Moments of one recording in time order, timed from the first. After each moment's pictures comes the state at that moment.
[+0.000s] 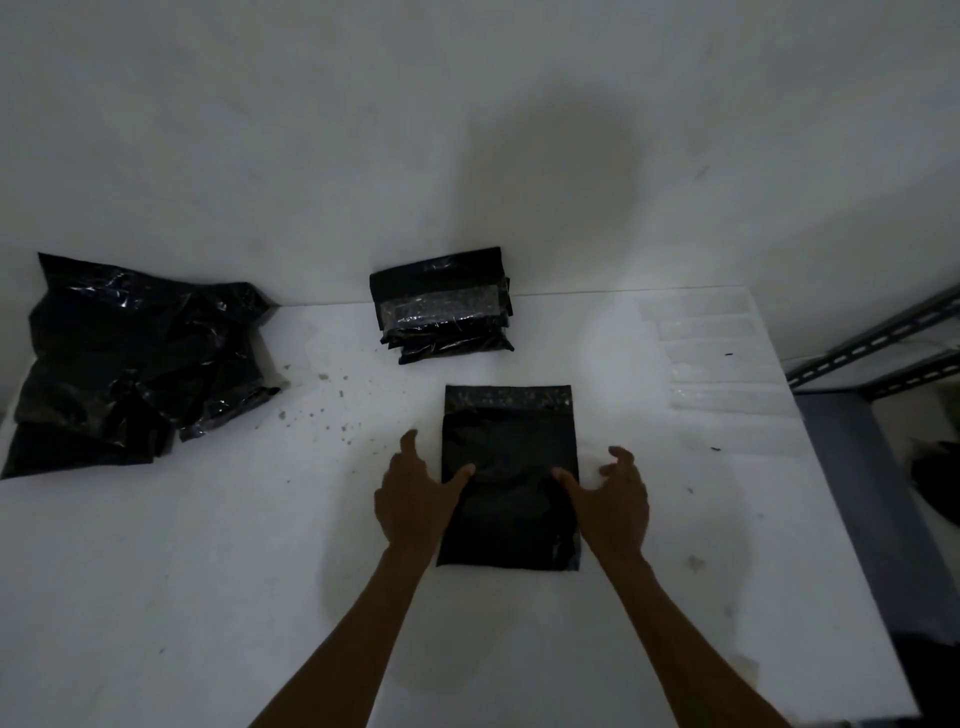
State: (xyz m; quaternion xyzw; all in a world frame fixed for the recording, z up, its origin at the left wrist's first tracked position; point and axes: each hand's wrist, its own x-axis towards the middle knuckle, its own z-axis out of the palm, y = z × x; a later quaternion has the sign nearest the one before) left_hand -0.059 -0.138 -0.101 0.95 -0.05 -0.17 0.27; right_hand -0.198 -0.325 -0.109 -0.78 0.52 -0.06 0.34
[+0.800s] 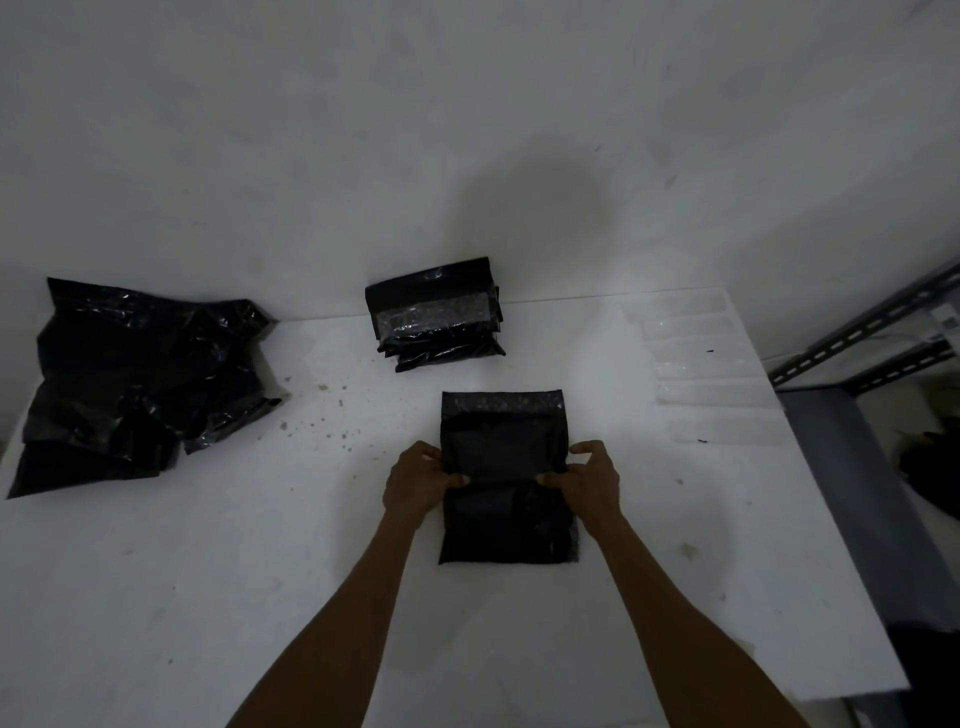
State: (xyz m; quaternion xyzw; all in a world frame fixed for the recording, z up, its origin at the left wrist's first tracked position) left_hand -0.025 -0.141 -0.108 0.87 -0.04 -0.35 0.35; right_hand -0.180 -0.329 -0.101 -0.67 0.52 0.00 0.53
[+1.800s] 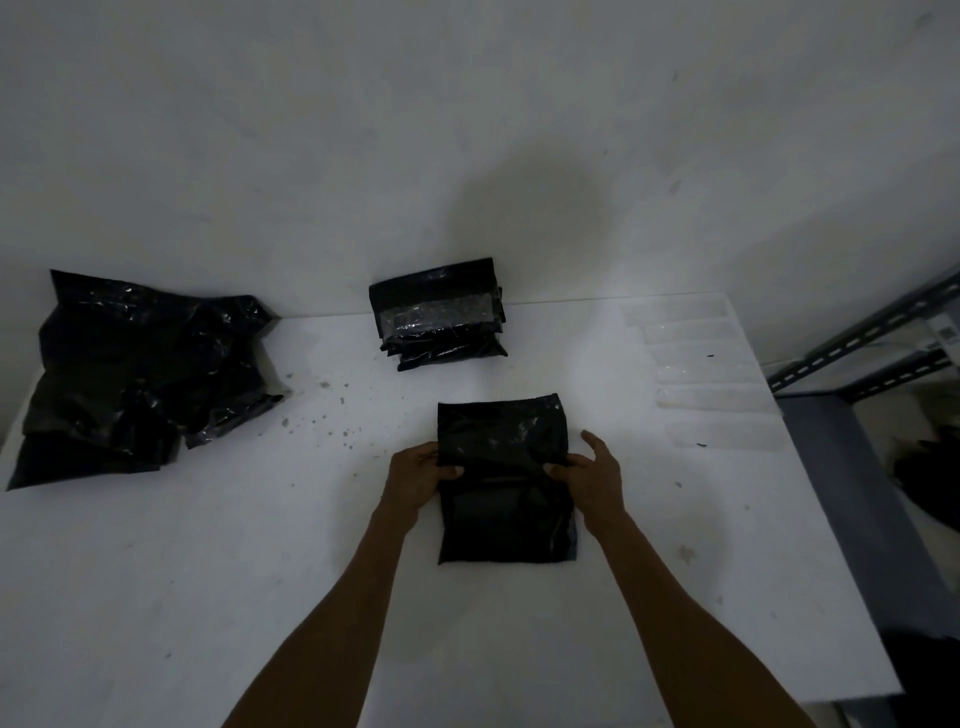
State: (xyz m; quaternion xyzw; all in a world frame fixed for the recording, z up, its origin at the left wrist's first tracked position) left_hand -0.026 -0.135 -0.098 0.73 0.01 -0.39 0.55; right_hand -0.178 -0.335 -0.110 -0.57 0.50 -0.07 0.65
